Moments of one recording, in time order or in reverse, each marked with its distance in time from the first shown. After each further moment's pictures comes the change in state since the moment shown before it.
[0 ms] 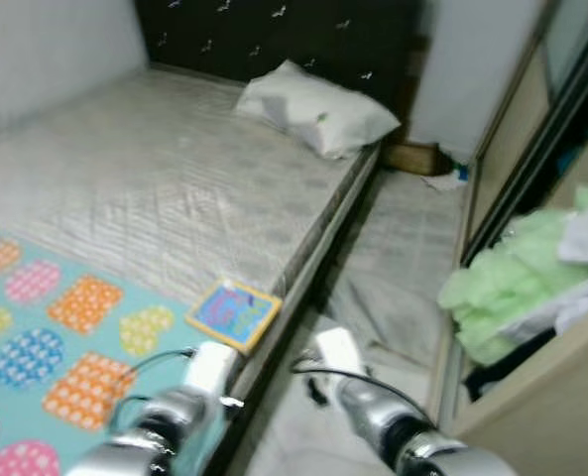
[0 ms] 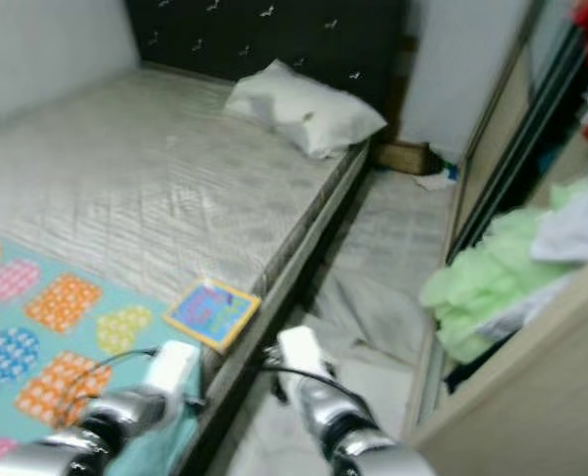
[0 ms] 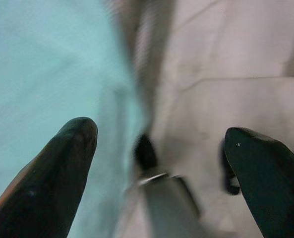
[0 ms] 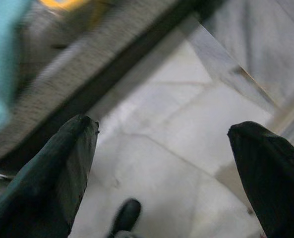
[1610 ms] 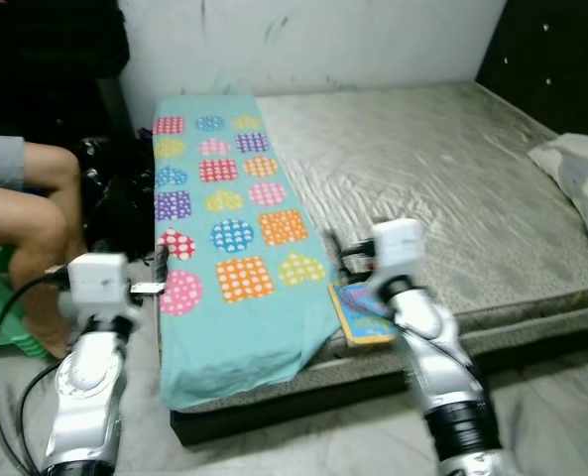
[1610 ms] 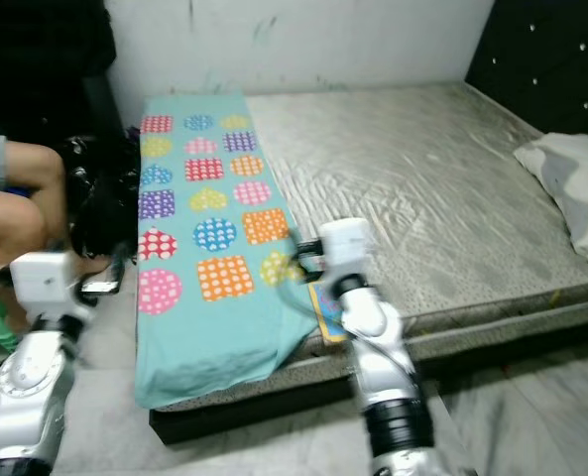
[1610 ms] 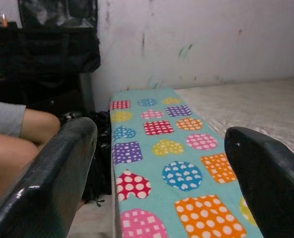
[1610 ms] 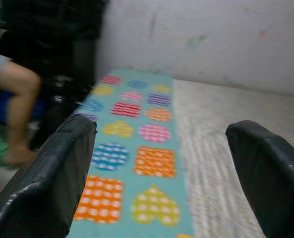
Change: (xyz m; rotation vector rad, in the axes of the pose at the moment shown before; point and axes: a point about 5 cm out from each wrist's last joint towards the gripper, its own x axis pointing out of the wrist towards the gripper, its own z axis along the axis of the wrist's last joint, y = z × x) left arm -0.127 0.063 0.077 -0.097 -1.168 0.310; right arm -0.088 -0.062 0.125 -0.003 -0.918 -0.014
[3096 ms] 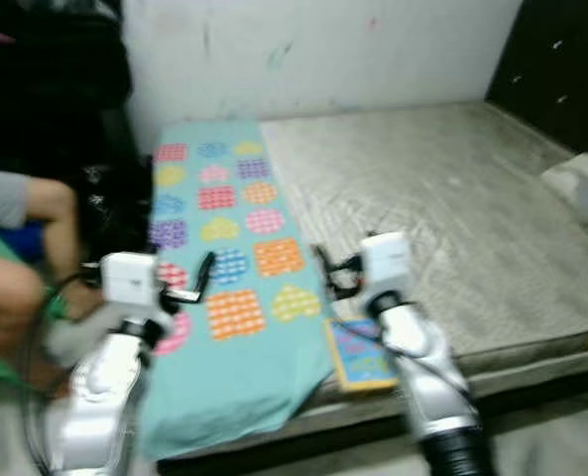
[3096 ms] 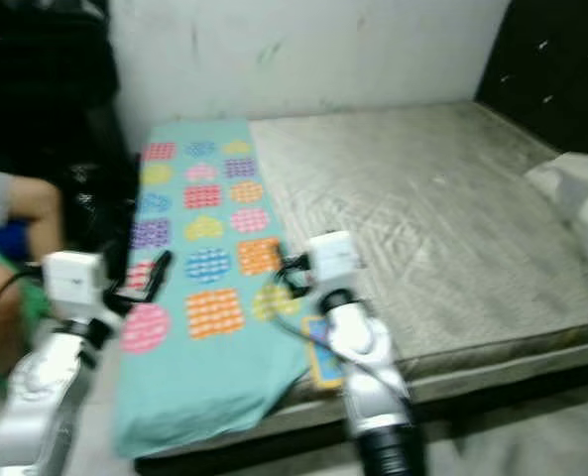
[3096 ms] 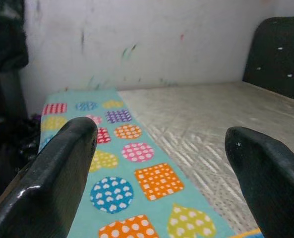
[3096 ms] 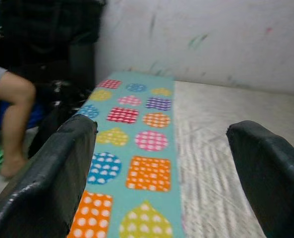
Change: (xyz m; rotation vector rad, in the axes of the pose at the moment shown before) left arm -0.008 -0.030 0.020 -0.134 0.044 -0.194; right arm -0.007 0.026 0.003 0.025 0.016 0.034
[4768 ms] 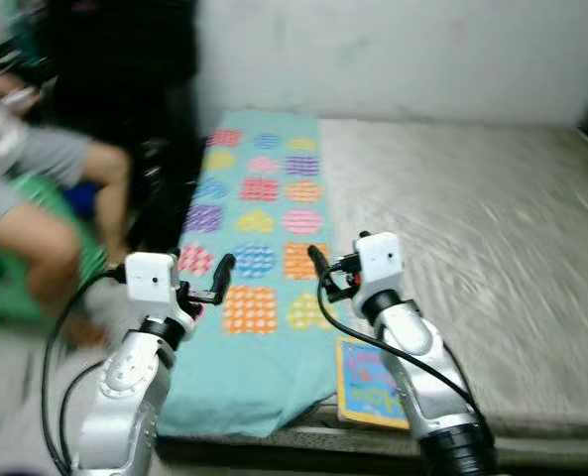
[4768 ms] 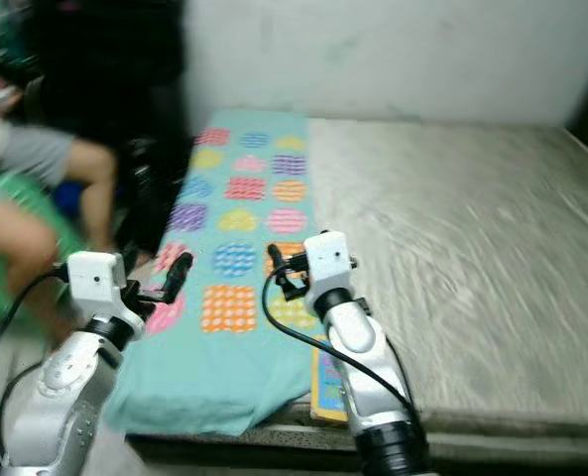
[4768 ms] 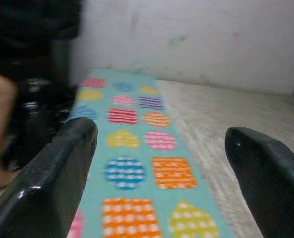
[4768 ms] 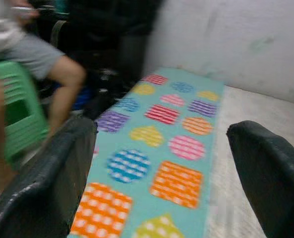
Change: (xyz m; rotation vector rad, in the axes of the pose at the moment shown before) left arm 0.004 -0.022 -0.003 -0.089 0.048 -0.015; right arm -0.001 -0.001 -0.003 -0.010 0.024 0.007
